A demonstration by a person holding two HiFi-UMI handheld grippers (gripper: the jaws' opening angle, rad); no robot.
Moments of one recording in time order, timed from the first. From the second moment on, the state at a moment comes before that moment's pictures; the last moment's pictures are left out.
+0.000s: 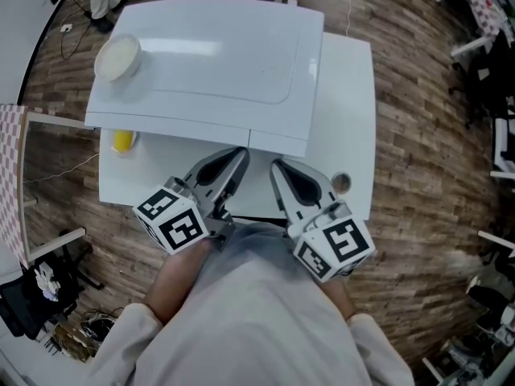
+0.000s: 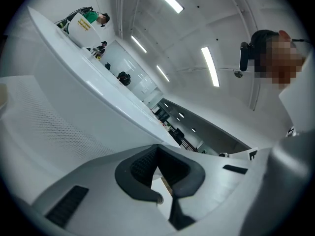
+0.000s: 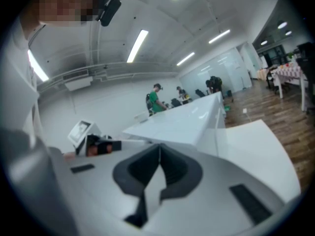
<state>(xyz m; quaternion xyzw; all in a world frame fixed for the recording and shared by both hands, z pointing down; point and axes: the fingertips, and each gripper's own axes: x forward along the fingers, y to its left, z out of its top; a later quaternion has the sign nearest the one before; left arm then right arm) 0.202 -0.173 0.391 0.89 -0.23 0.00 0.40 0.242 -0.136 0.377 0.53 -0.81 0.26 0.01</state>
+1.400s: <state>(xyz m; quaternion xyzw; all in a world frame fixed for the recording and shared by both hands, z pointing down) 0.146 -0.143 0.337 0.90 -0.23 -0.01 0.36 0.195 -0.101 0.346 0.60 -0.77 0.20 0.01</state>
